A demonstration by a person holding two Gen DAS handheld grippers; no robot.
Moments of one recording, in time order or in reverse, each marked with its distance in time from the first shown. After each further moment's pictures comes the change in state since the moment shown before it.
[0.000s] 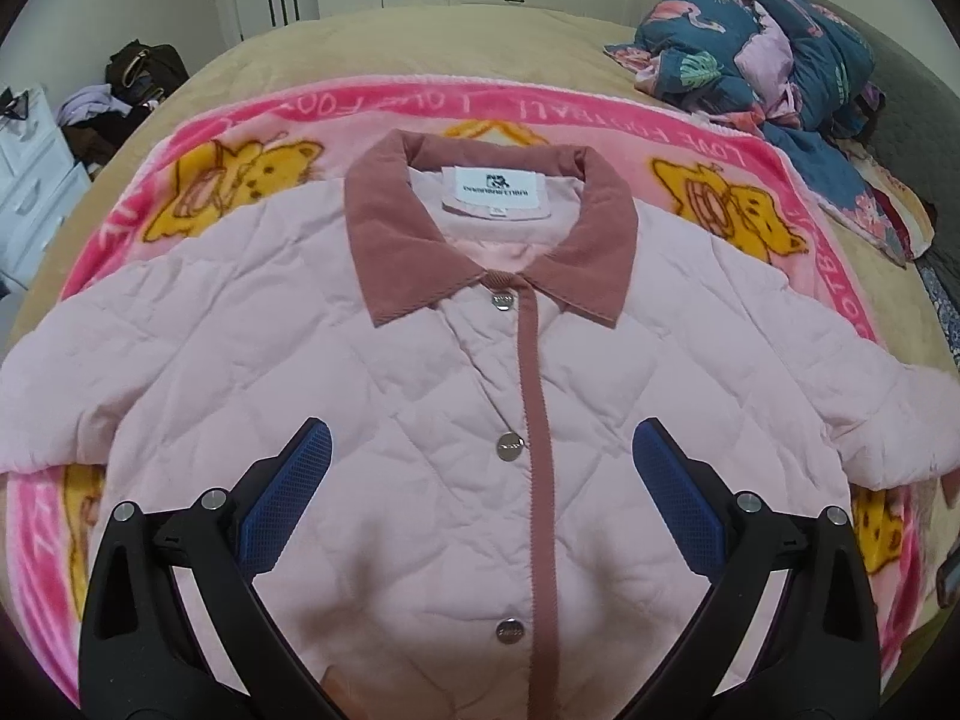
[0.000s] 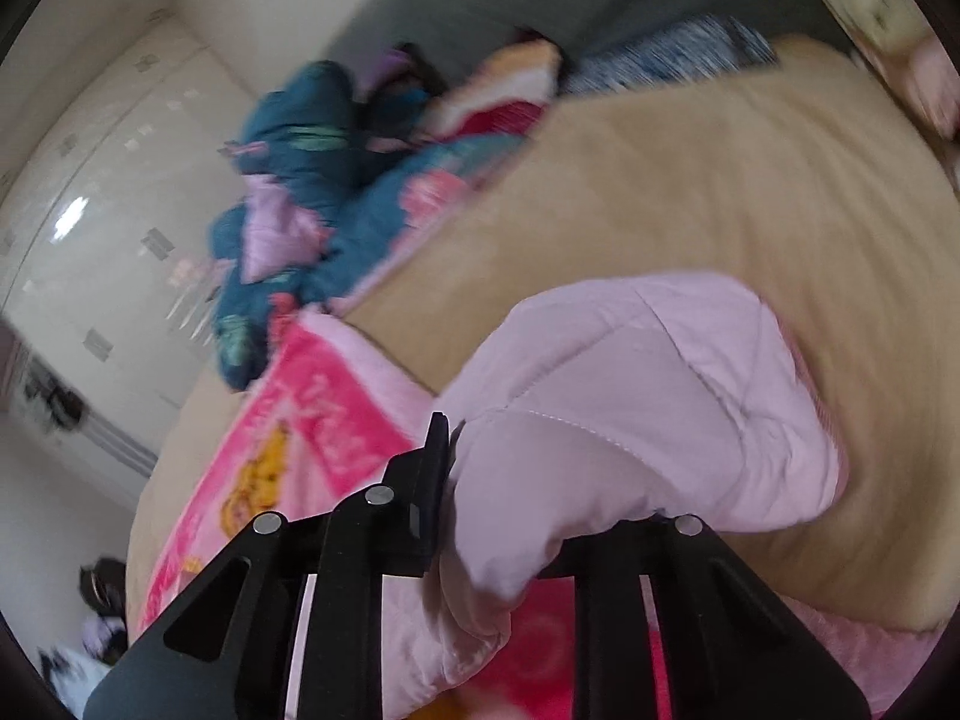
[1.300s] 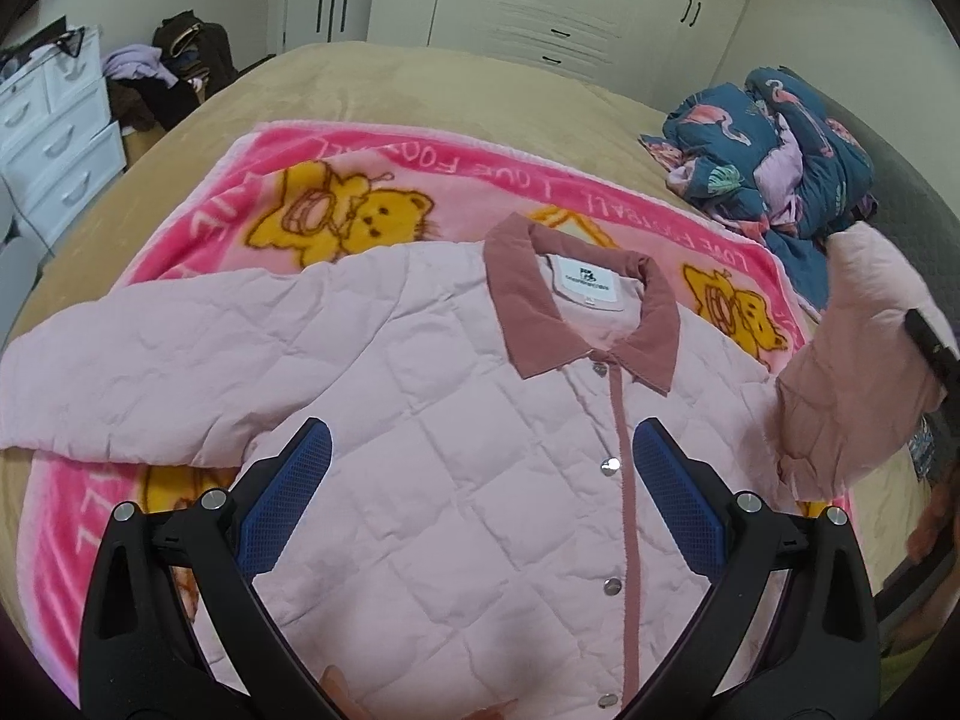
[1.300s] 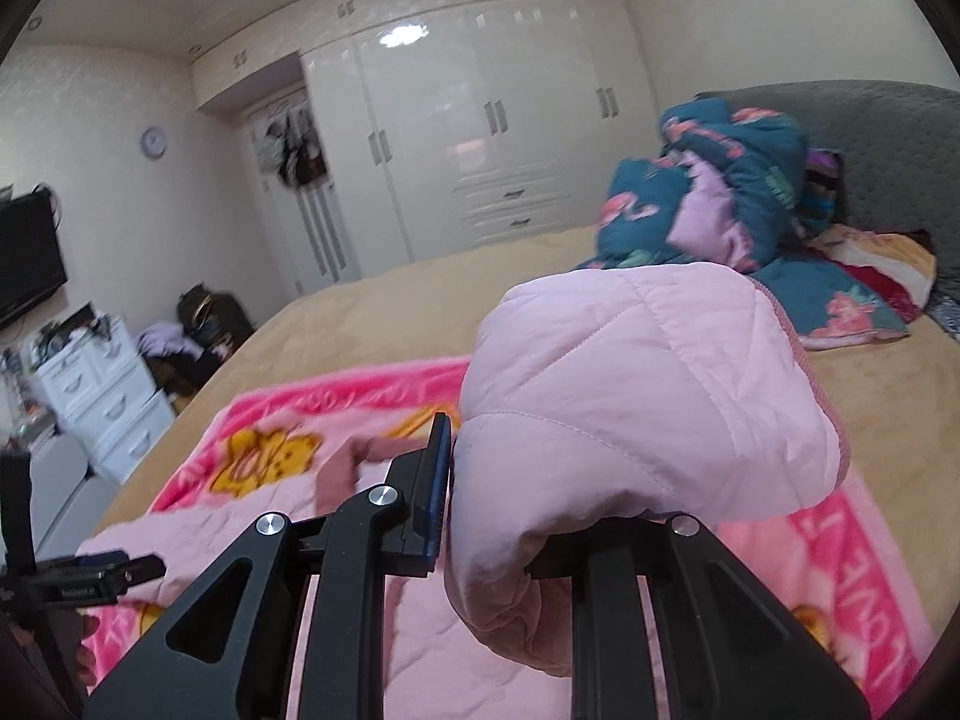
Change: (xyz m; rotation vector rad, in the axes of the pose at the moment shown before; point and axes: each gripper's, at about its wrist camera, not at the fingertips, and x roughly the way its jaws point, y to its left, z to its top) left arm -0.077 0.125 0.002 -0.152 -0.107 -0.081; right arm -0.094 0.331 -0.174 -0.718 0.047 0.460
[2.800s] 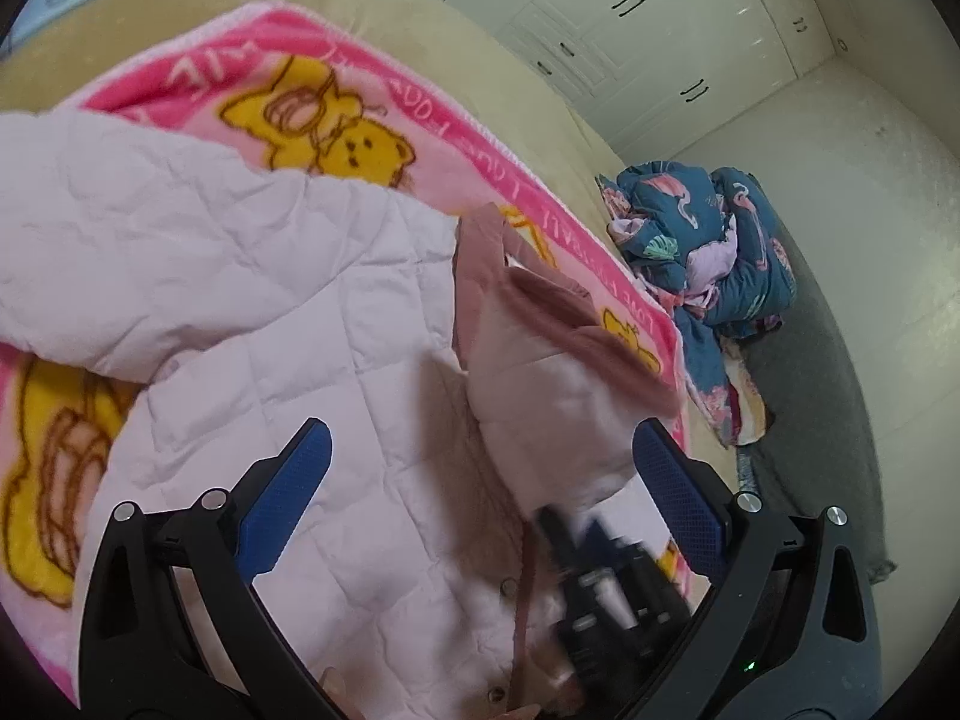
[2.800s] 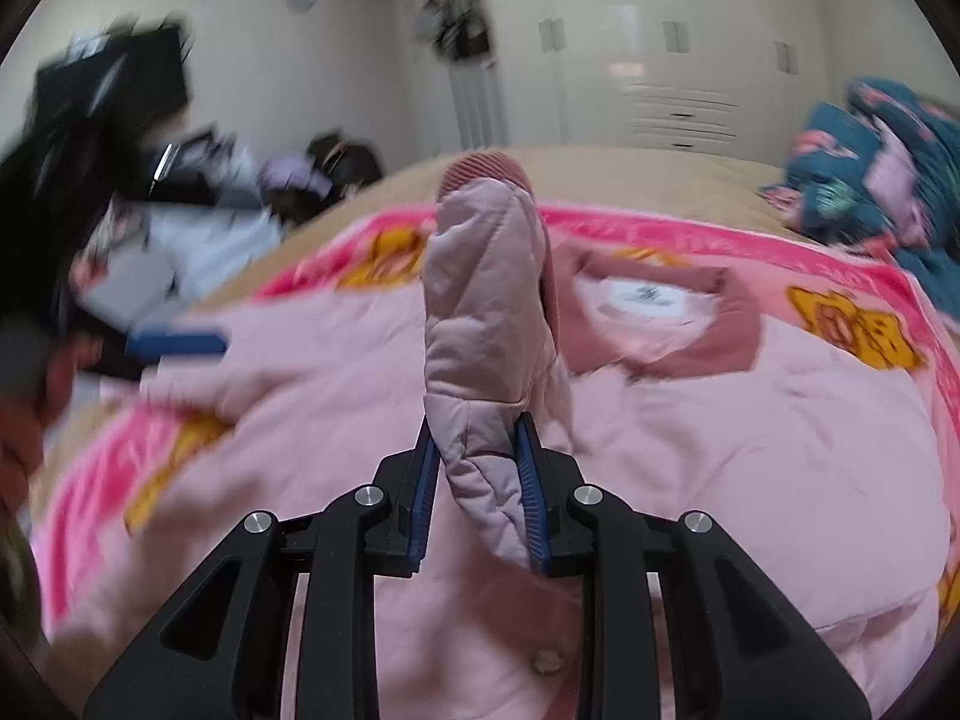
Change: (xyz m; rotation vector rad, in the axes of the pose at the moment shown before) left arm 0.020 0.075 -0.007 -0.363 0.070 -0.372; right arm 0.061 0.165 -0.155 -0.308 0.264 0.272
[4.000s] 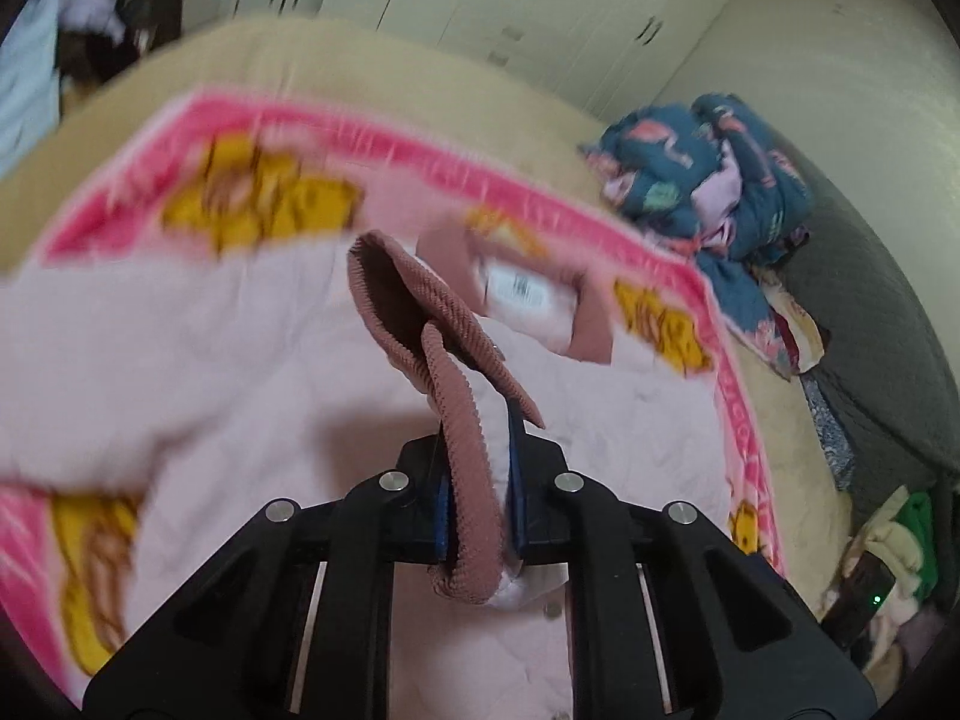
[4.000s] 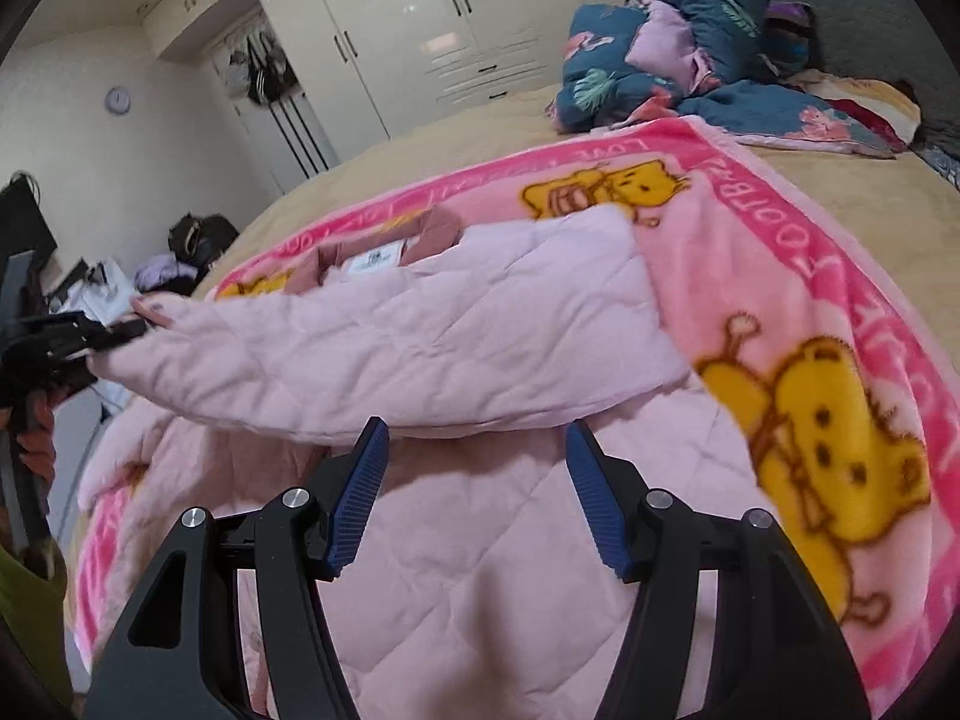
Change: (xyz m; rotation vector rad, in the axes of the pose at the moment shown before) left arm 0.022 -0.069 0.007 0.336 -0.052 0.140; right arm -0.133 -0.164 -0.081 0.471 -0.024 -0.198
